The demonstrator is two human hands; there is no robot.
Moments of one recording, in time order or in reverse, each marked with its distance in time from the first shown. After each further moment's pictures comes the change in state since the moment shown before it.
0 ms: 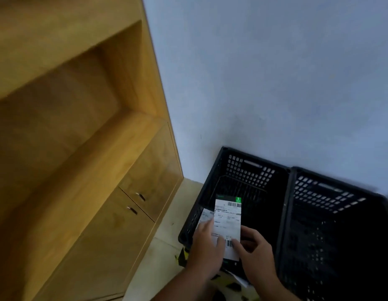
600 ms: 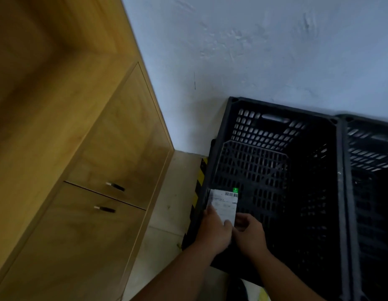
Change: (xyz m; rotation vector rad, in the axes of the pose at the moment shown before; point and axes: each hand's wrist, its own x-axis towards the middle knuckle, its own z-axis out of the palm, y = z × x) left_hand 0.202 -0.142 0.068 0.130 -0.279 -0.183; right_hand 0.158 0.170 0.135 -0.155 0.024 0.215
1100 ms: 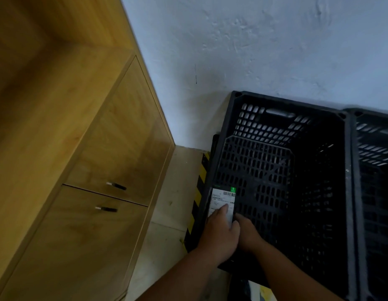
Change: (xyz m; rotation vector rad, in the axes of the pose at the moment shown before) left_hand -0.013 -0.002 -0.005 -0.024 -0.034 0.180; right_hand 0.017 -0.009 0.006 -0.258 -0.304 0.034
